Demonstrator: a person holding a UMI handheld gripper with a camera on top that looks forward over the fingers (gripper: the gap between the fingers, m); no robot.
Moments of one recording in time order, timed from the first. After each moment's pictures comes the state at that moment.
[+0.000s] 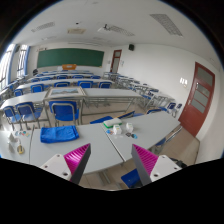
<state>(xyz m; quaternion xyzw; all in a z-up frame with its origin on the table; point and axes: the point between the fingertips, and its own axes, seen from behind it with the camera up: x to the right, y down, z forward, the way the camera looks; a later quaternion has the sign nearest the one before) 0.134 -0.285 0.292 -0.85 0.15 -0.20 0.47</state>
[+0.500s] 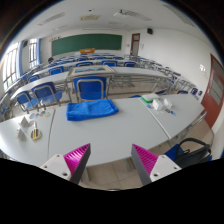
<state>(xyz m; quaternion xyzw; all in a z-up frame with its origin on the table) -0.031 -0.237 0.133 -0.91 0.11 -0.09 0.40</state>
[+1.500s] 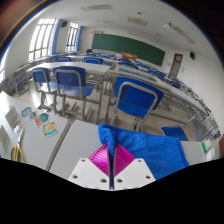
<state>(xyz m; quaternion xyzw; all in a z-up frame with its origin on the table) -0.178 0.105 -0.011 -0.89 -0.11 -0.06 0.43</state>
